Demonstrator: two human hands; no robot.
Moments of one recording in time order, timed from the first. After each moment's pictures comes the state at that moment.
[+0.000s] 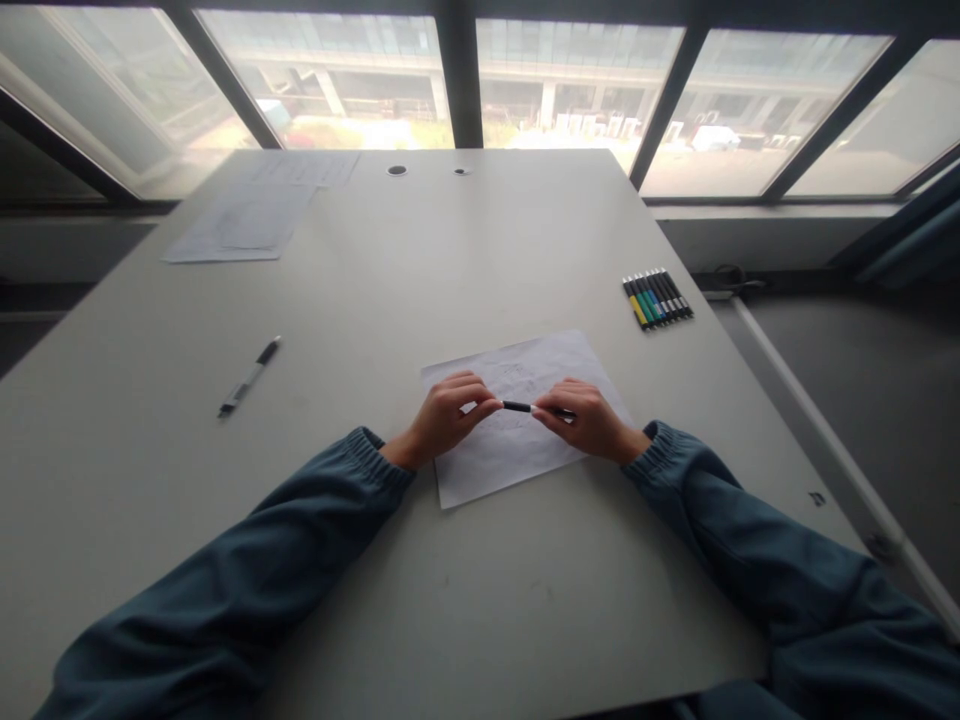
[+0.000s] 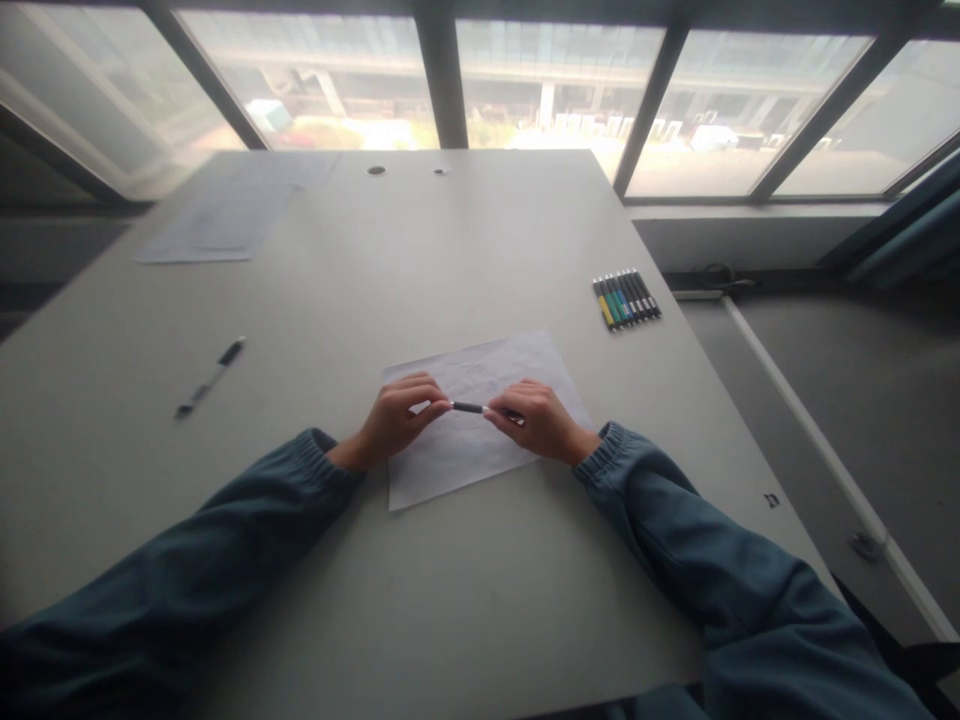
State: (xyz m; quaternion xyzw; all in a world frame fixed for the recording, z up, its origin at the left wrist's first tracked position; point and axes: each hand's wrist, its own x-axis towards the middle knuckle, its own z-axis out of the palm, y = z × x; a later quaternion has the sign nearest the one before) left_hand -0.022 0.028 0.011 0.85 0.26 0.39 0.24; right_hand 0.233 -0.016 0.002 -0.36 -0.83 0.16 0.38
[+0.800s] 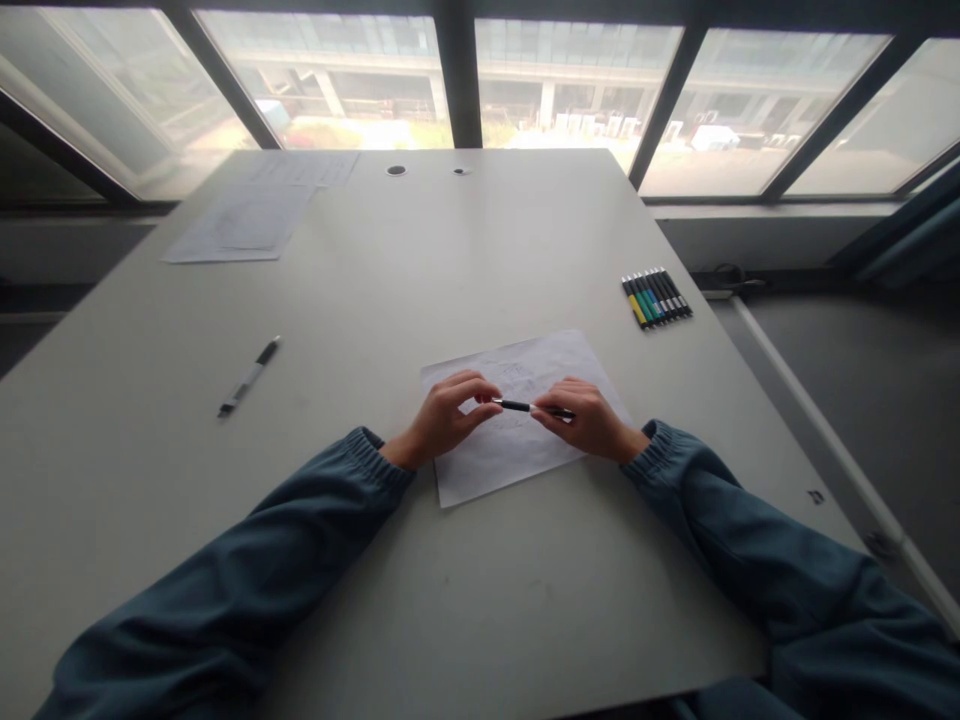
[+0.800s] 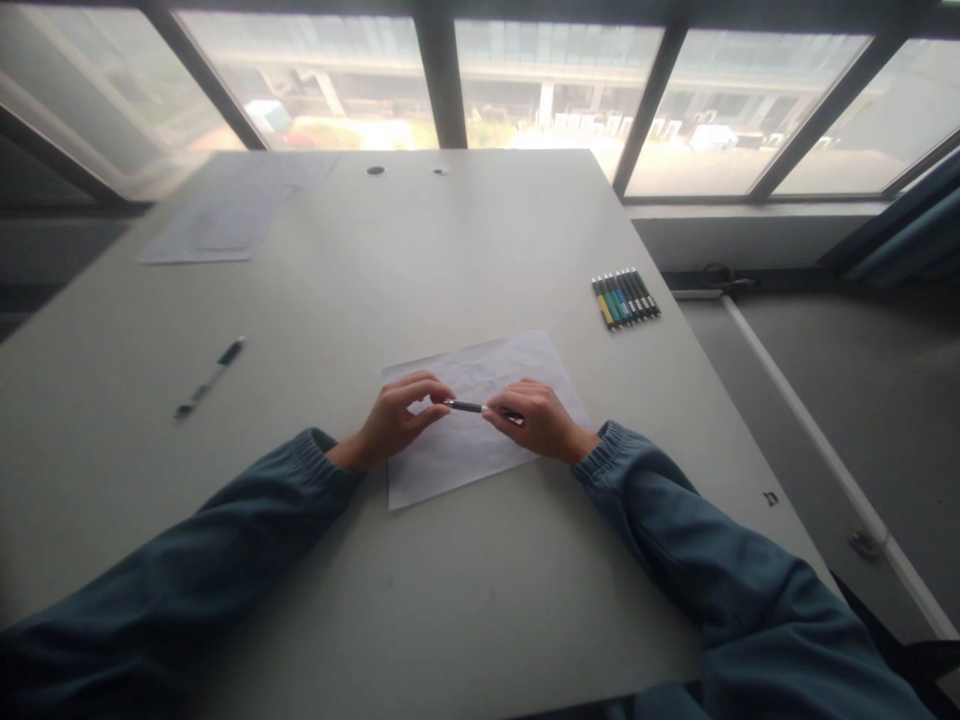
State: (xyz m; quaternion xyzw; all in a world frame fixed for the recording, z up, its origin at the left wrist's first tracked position) left_hand -0.022 0.027 0.011 0.85 0.26 0.39 0.25; right_hand 0.233 -0.016 0.003 -0.36 -0.84 0.15 0.39
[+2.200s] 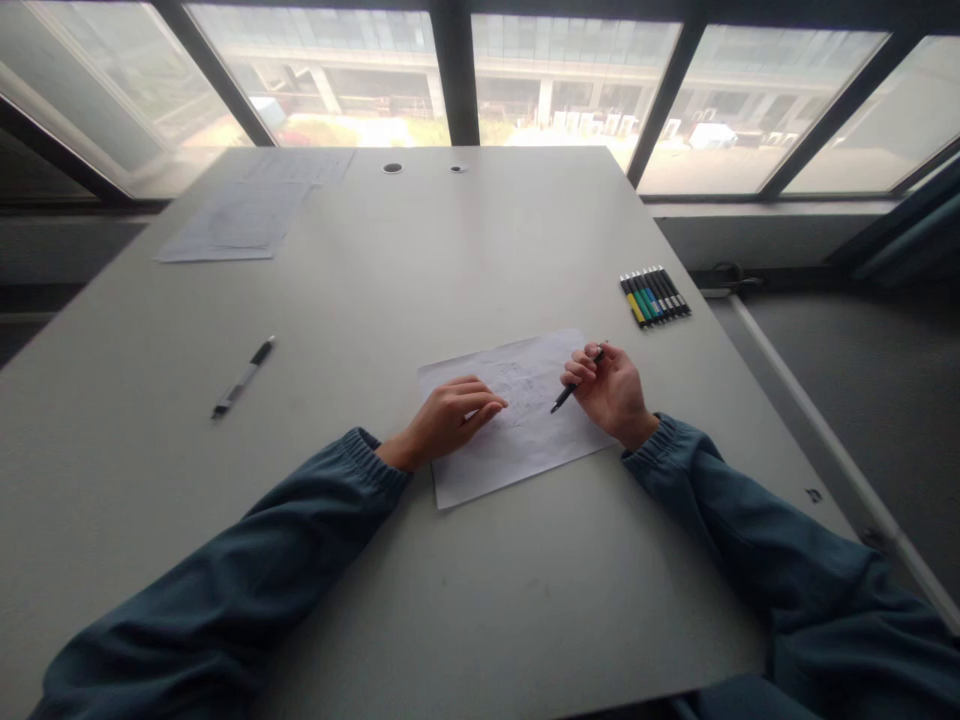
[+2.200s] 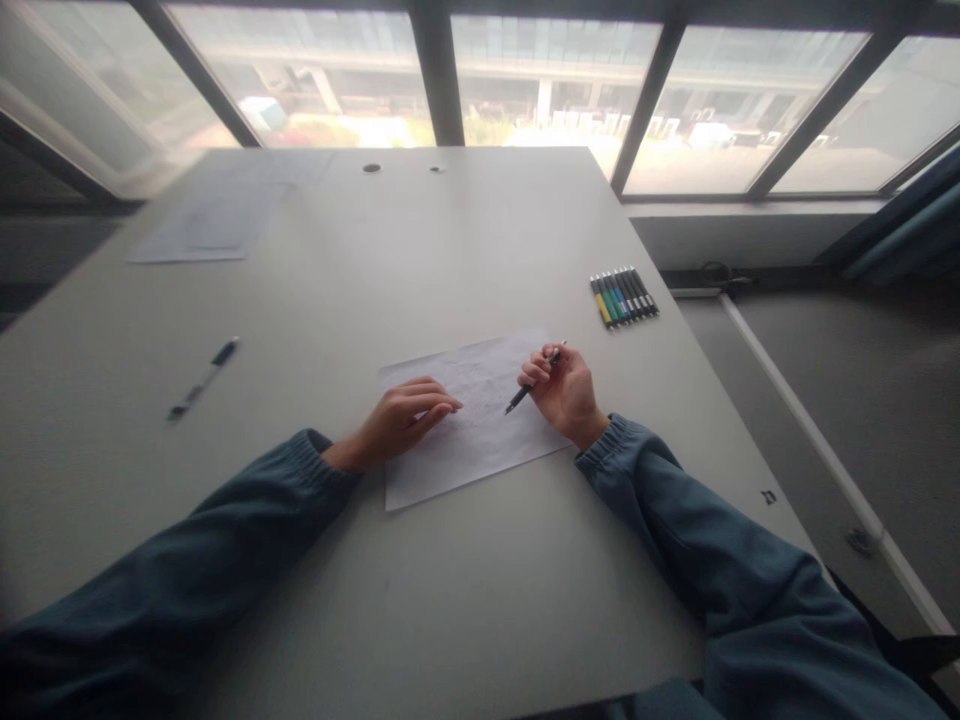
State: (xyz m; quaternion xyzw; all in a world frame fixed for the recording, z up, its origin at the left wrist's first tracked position) left_hand -0.023 0.027 0.009 0.89 0.21 0.33 0.24; right_hand 0.251 0.008 0.011 -0.29 -0.28 0.68 0.61
